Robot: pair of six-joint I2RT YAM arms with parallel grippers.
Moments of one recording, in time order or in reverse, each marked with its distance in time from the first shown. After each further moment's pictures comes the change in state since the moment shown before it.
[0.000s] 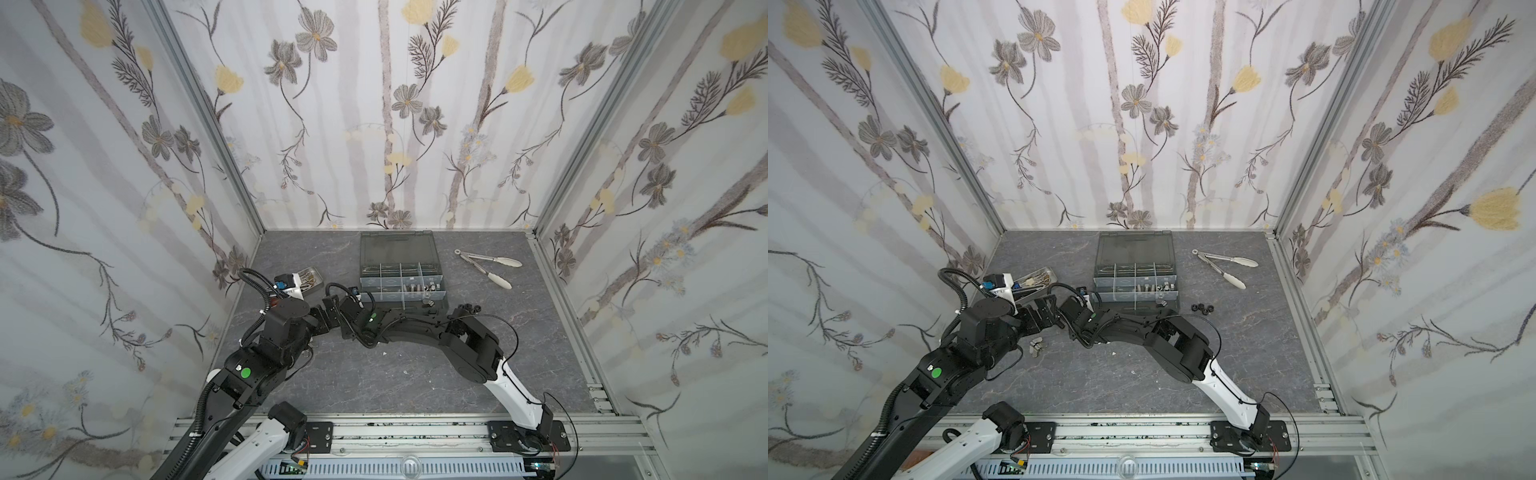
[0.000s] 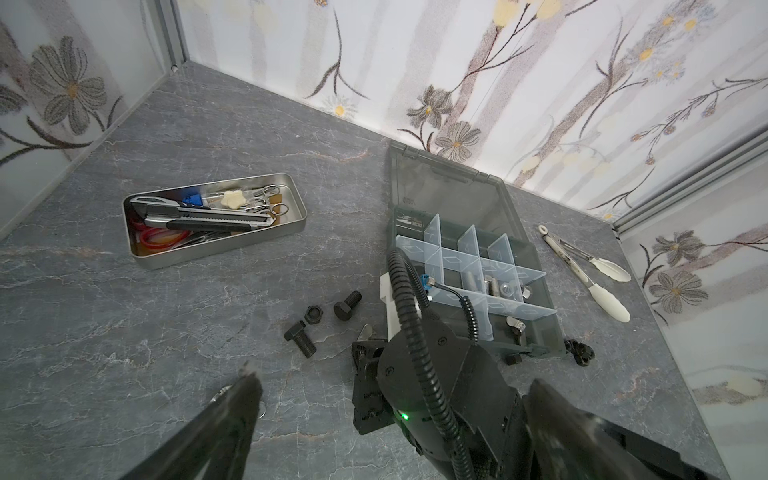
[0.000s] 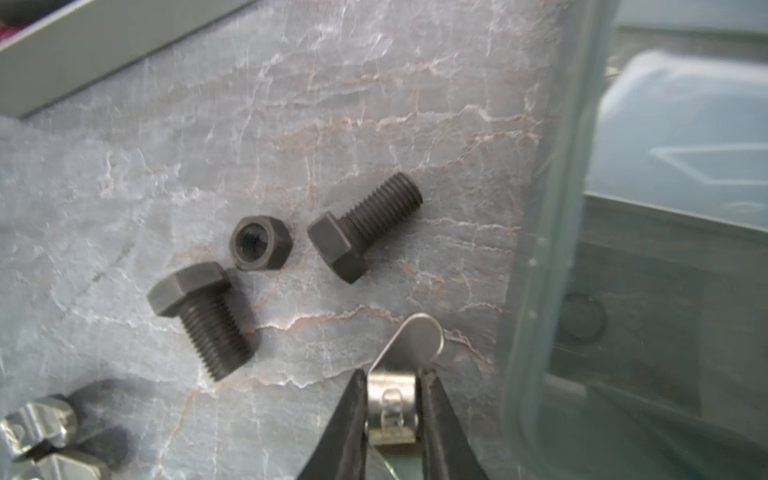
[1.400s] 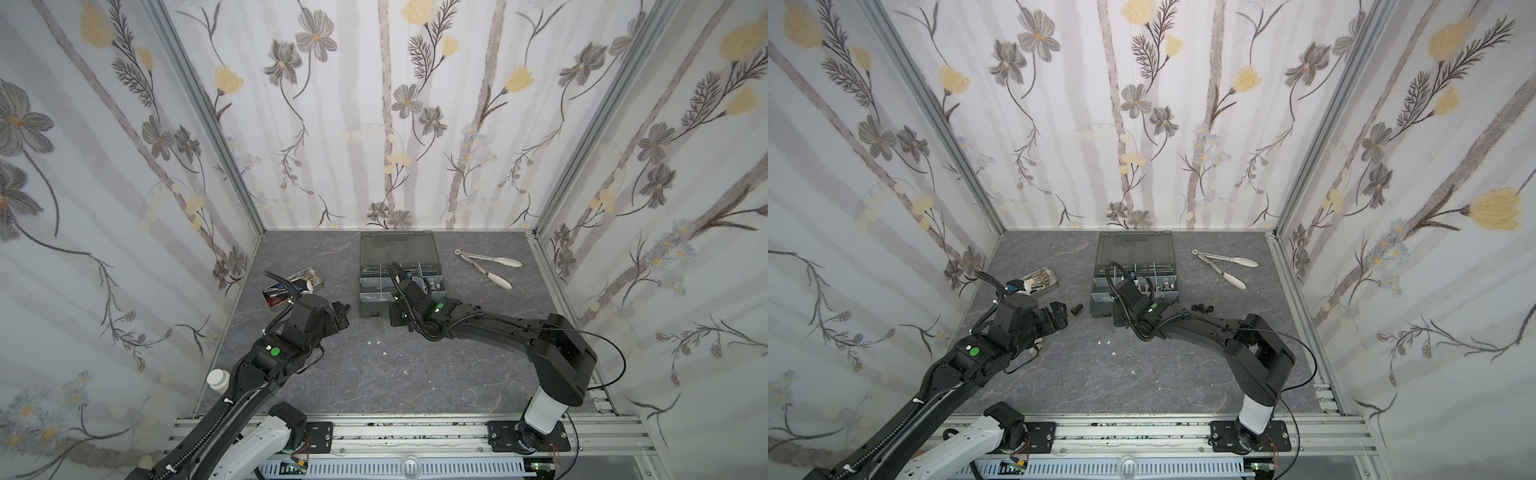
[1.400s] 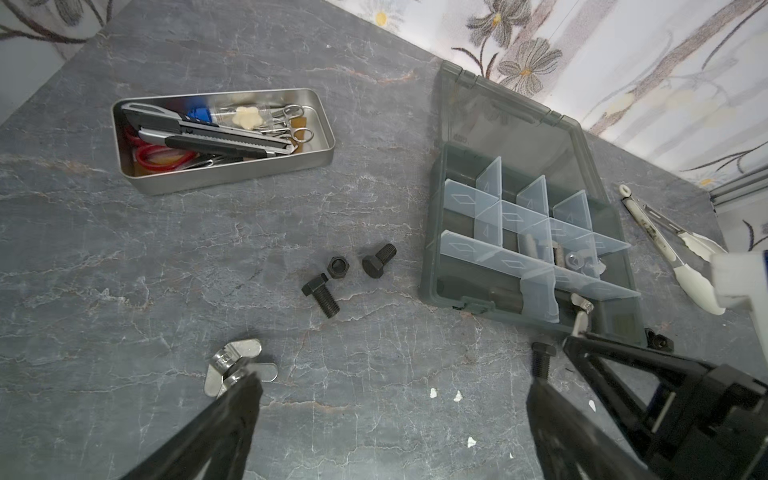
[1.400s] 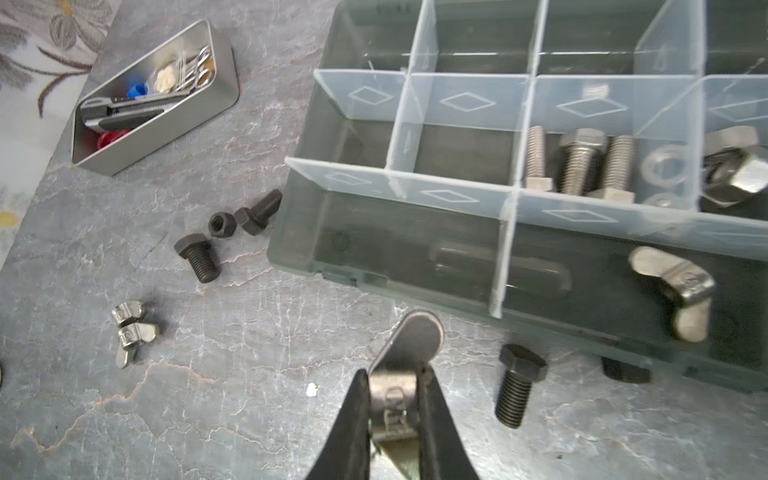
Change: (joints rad) left arm 0.043 0.138 -0.122 0.052 0.029 -0.083; right arm -0.175 -0.631 -0.587 0.079 -0.093 -0.071
